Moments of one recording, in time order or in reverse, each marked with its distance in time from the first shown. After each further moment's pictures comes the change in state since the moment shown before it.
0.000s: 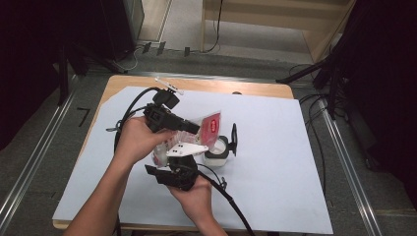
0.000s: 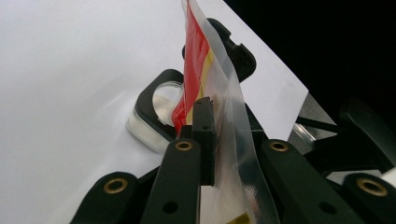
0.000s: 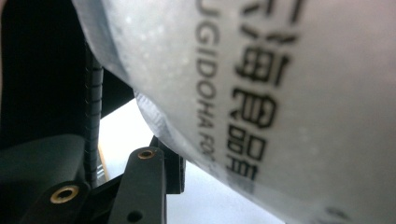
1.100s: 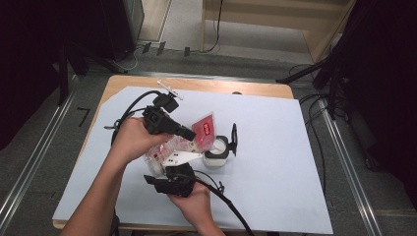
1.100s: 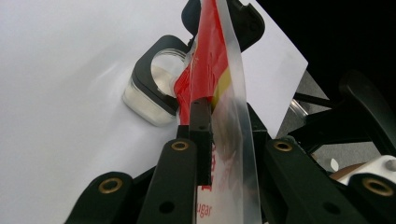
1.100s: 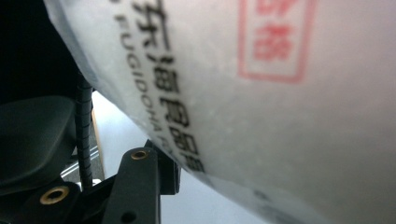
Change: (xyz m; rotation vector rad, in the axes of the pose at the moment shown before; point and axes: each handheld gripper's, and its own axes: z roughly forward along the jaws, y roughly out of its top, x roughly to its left) left arm 0.010 -0.005 0.007 0.117 -0.033 -0.003; right arm -0.002 -0.024 0.014 0.060 0.028 -0.051
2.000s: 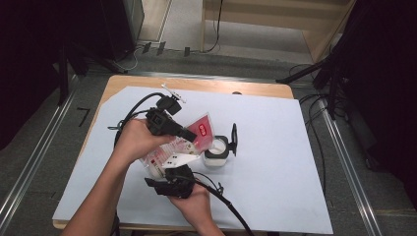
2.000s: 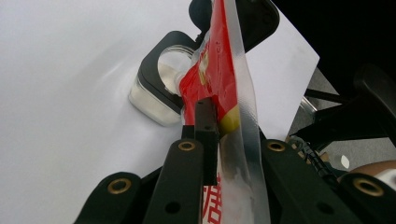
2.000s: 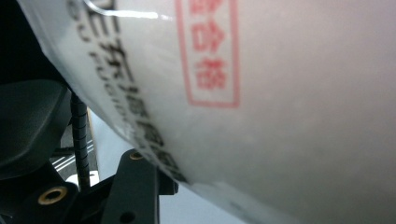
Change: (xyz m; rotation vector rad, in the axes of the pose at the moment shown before) left arm 0.003 -0.001 0.010 0.010 0.029 0.032; right arm -0.003 -0.008 0.007 0.029 -0.004 -0.002
